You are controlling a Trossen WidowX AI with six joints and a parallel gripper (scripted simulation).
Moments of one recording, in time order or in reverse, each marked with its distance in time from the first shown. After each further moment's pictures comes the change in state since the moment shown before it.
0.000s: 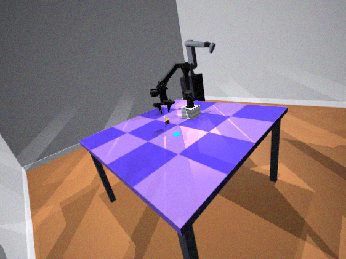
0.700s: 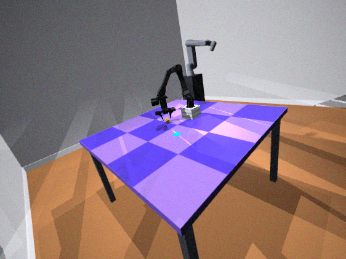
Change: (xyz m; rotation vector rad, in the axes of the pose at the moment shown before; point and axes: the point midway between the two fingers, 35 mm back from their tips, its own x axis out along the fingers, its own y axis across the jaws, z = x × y) arm 0.080 0.024 -0.051 0.259 0.031 0.095
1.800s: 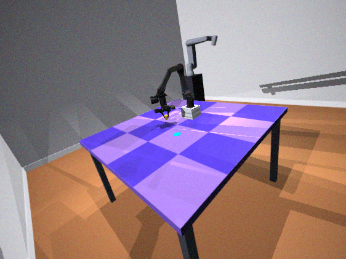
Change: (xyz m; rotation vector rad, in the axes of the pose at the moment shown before) arm -0.018 0.001 0.000 0.004 0.000 0.006
